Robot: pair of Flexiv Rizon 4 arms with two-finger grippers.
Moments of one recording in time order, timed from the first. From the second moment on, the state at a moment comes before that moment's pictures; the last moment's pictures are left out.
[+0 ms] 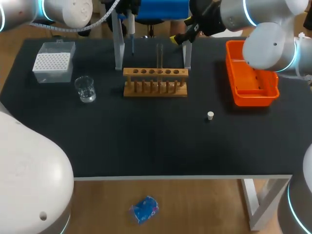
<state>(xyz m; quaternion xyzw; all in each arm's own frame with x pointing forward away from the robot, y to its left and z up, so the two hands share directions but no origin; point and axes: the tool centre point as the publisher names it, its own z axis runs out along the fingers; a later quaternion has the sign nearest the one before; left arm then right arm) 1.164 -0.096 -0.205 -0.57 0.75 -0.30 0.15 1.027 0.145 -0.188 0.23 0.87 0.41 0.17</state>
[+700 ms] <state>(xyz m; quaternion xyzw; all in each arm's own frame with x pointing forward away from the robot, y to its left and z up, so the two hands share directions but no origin) 1.071 -0.110 -0.170 -0.42 0.79 -0.41 0.19 1.027 0.145 -0.189 0.23 0.87 0.41 0.17</state>
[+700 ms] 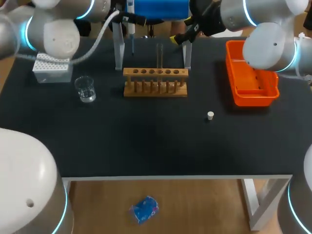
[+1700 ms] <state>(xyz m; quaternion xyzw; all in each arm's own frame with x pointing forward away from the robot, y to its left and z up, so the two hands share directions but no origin) 0.948 -0.128 -0.166 -0.14 0.89 -0.42 0.11 0.967 0.116 -0.192 0.14 0.88 0.44 0.12</state>
